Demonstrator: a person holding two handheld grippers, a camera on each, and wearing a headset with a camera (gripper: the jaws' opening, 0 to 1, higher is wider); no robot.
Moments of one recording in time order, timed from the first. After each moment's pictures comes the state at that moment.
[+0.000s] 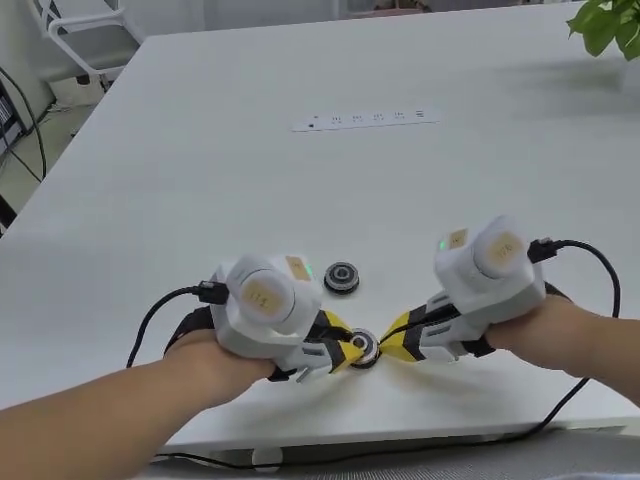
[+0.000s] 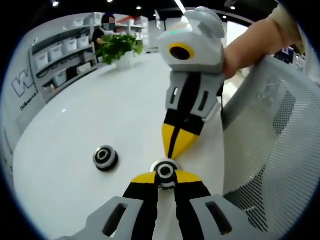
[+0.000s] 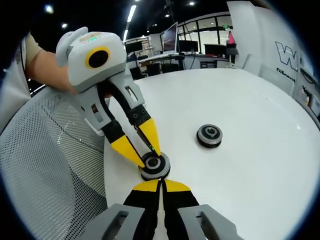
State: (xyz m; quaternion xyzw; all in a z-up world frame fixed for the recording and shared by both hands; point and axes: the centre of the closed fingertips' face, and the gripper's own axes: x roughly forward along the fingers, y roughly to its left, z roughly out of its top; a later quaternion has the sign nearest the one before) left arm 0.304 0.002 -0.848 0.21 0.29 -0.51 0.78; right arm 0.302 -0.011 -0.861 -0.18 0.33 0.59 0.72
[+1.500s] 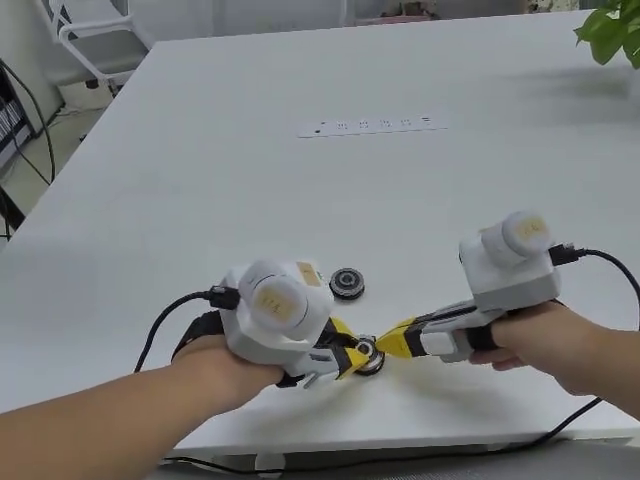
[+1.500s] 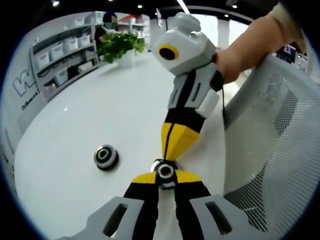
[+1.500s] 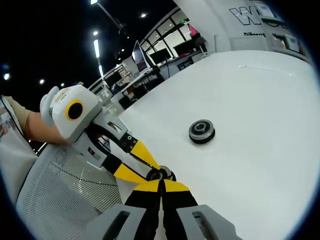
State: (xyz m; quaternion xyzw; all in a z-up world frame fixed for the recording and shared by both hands) left arm 0.304 0.002 -0.849 0.22 0.30 -0.50 0.78; right arm 0.302 -0.001 -0.844 0.05 0.39 0.55 0.74
